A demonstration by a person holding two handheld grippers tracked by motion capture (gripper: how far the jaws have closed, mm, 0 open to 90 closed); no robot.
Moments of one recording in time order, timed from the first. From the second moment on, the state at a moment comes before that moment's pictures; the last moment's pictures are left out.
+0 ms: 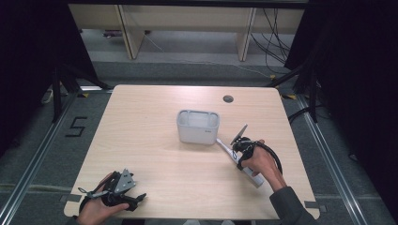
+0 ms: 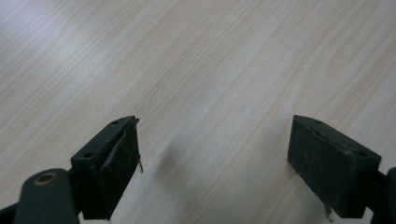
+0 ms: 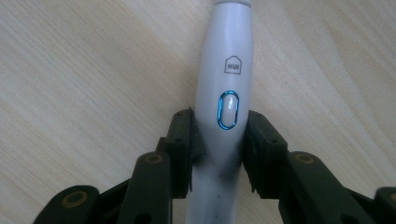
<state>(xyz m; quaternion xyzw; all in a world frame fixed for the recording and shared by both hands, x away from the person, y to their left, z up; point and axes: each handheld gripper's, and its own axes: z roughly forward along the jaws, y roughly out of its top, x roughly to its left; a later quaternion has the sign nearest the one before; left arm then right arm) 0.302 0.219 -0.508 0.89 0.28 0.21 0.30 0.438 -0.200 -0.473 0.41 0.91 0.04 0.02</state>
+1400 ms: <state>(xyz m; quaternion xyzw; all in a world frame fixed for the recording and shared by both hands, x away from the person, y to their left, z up) 0.303 0.219 -0.508 0.89 0.28 0.21 0.30 0.432 -0.263 -0.403 0.44 0.84 0.28 0.14</state>
